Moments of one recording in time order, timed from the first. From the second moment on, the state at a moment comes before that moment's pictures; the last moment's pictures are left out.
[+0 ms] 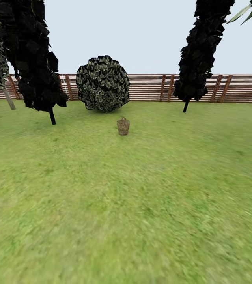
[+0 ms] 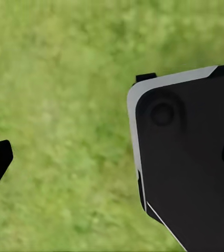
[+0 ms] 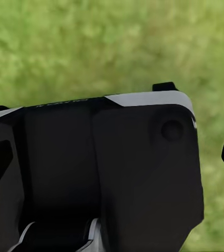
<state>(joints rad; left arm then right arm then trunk) -0.10 0.07 -0.16 -0.08 0.00 -0.19 0.08 -0.06 0.11 -0.13 -0.38 -0.01 0.08 0.01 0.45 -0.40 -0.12</state>
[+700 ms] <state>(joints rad) -0.10 0.07 -0.16 -0.08 0.00 -0.19 0.08 -0.06 0.11 -0.13 -0.38 -0.01 0.08 0.01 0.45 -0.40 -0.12</state>
